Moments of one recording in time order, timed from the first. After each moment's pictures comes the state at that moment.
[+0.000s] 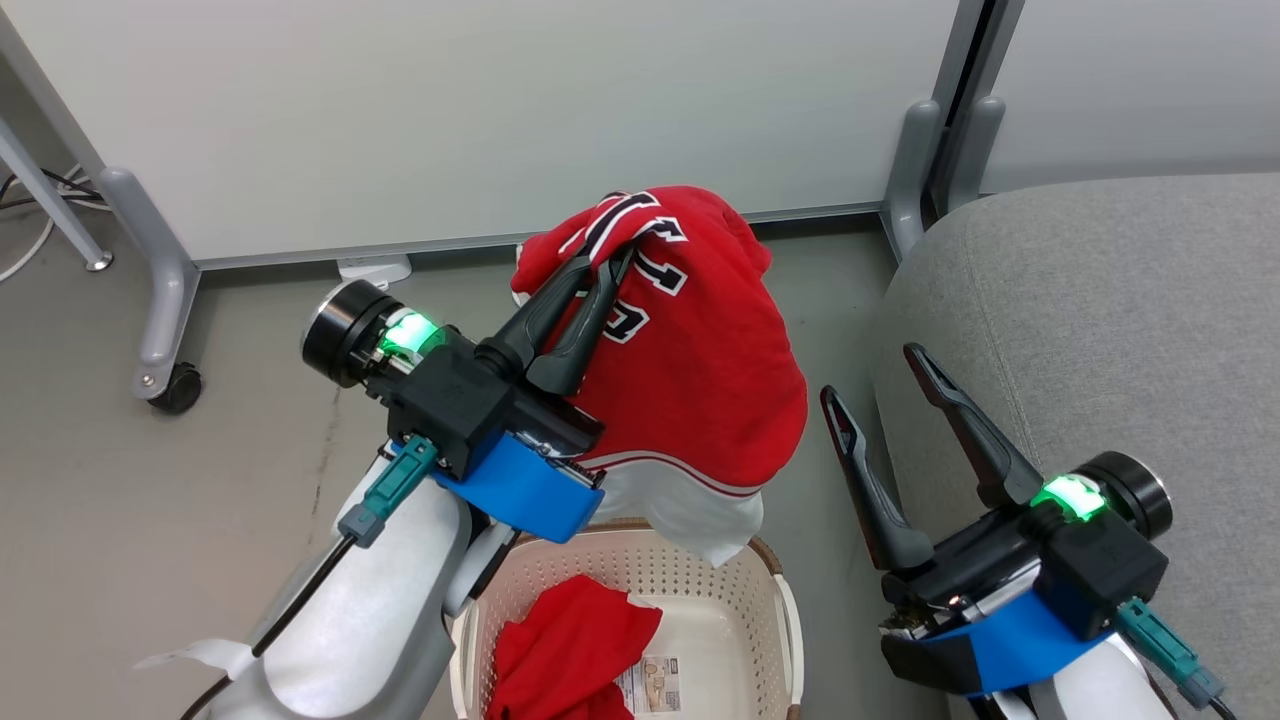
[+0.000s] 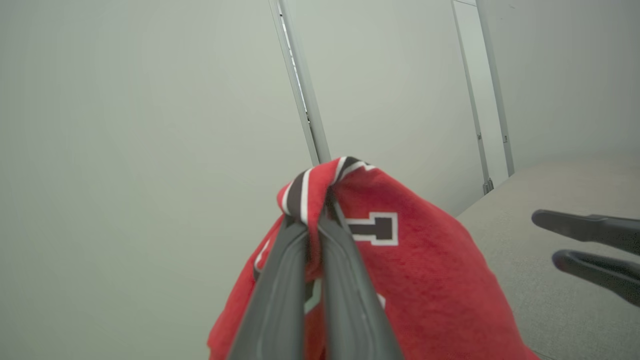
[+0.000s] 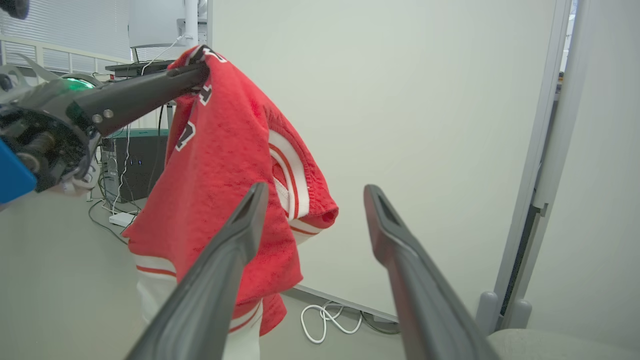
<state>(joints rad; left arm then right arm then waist) -0.54 0.20 -0.56 0.17 -0.24 -0.11 -0.26 -0.15 -0.12 0.25 -0.06 0.08 0.13 -0.26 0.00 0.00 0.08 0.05</state>
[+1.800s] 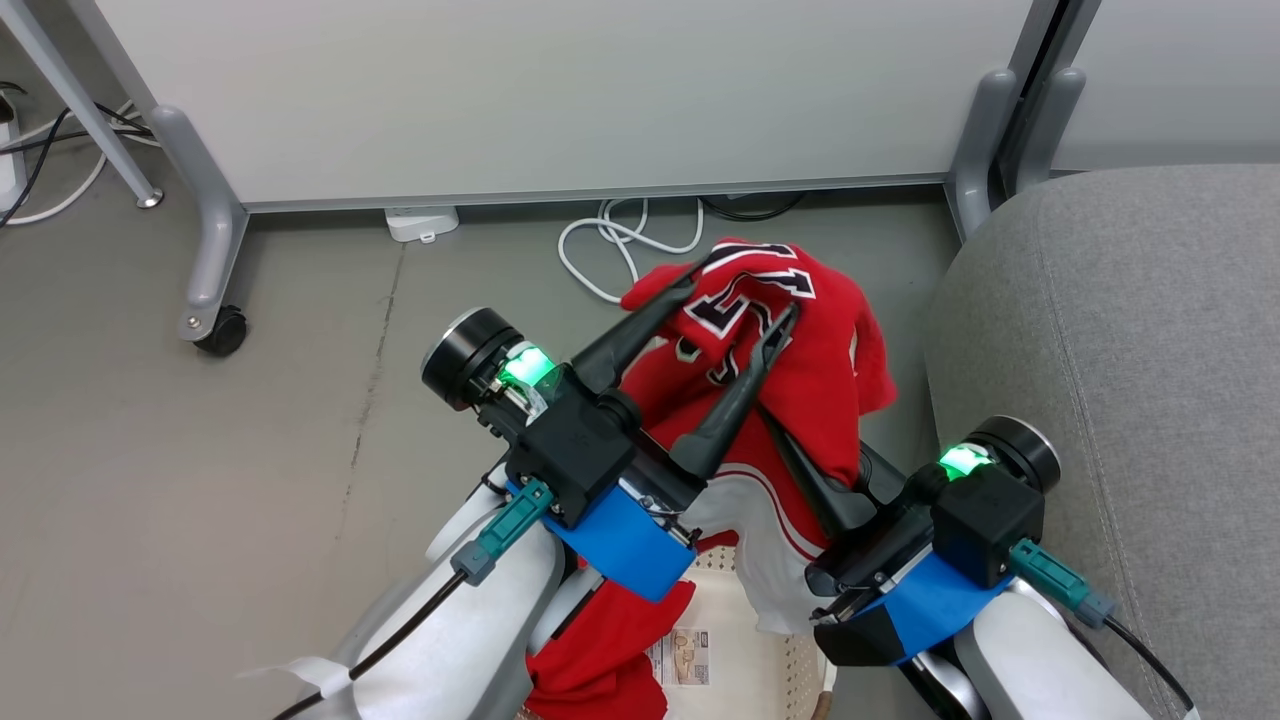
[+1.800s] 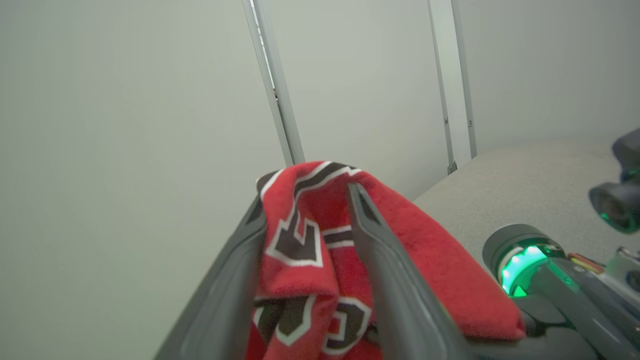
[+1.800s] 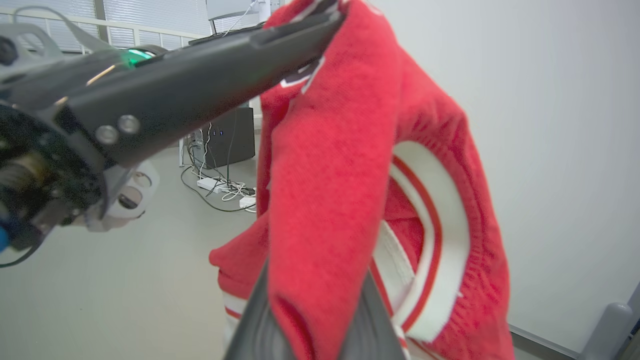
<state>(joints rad) -0.54 0.13 -0.68 0.18 -0.22 -0.13 -0.26 -0.32 -0.18 0.47 0.12 0.20 0.13 -0.26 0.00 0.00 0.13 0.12</state>
